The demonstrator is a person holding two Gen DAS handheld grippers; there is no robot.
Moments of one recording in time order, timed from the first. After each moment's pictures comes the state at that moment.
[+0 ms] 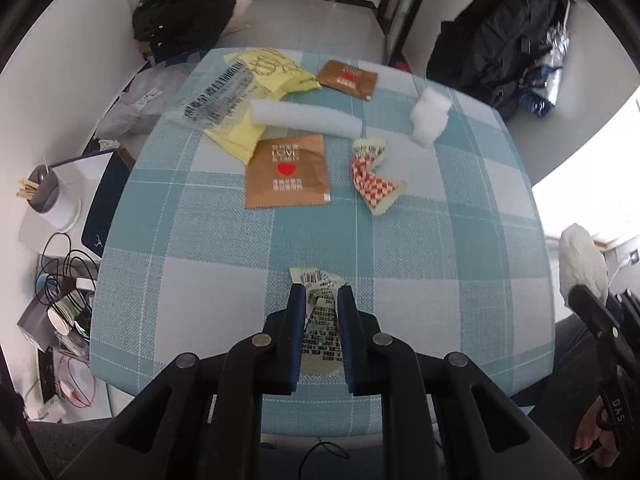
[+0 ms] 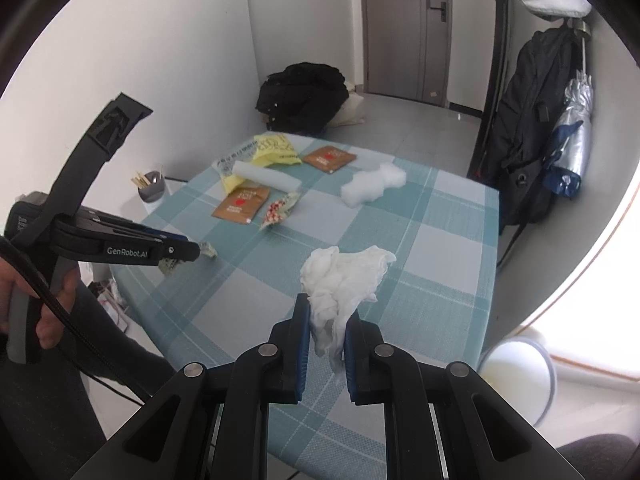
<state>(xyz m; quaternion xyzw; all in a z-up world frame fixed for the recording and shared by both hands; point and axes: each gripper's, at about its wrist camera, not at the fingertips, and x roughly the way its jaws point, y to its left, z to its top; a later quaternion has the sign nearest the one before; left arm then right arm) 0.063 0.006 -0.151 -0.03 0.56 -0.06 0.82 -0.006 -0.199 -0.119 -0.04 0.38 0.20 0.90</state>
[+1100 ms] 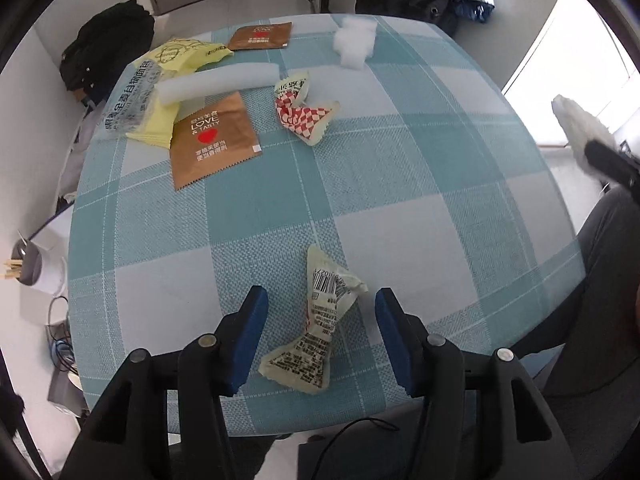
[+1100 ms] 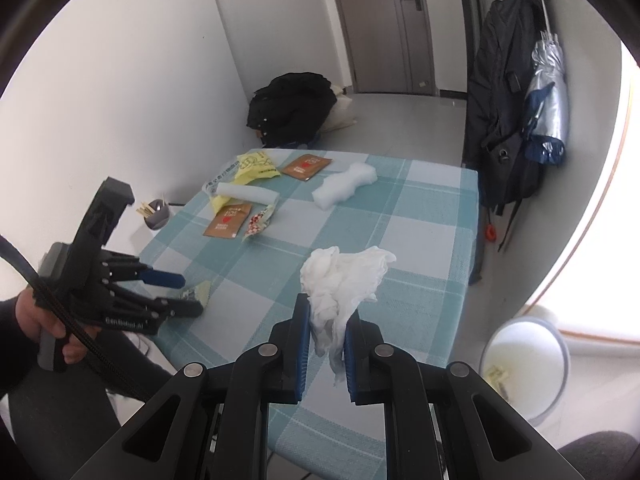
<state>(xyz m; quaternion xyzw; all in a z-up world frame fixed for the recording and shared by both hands) 0.040 -0.028 -0.184 0.12 0.58 -0.15 0.79 0.004 -0.246 -0.127 0.04 0.39 0.21 0.90</state>
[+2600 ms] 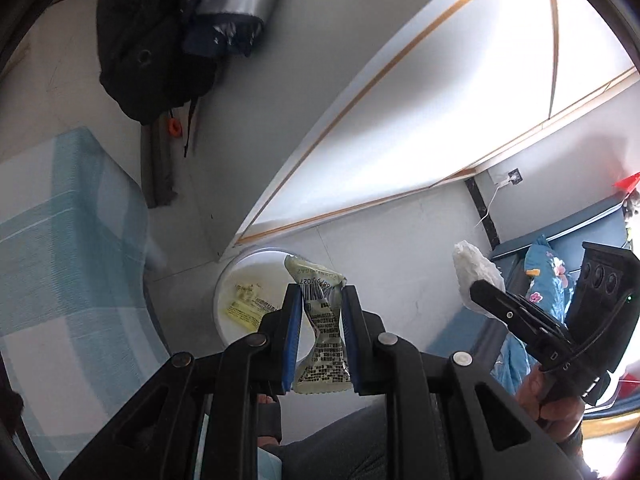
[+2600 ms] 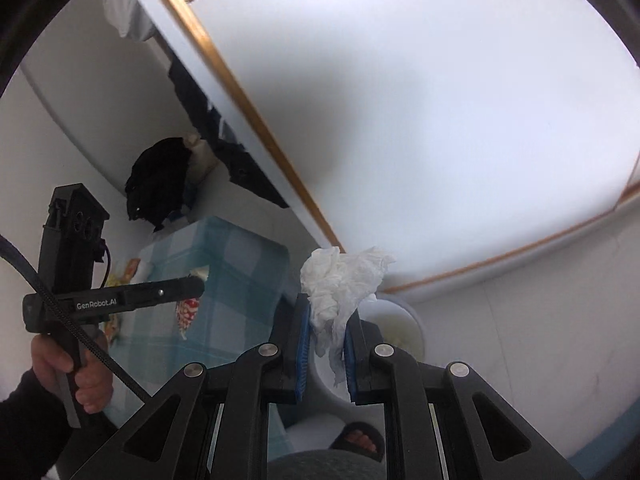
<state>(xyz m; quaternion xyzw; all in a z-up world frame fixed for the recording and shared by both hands) 0.162 -0.362 -0.180 -0.03 0.60 -0.36 0.71 0.020 -0.568 -0.141 0.24 0.43 0.01 0.87</state>
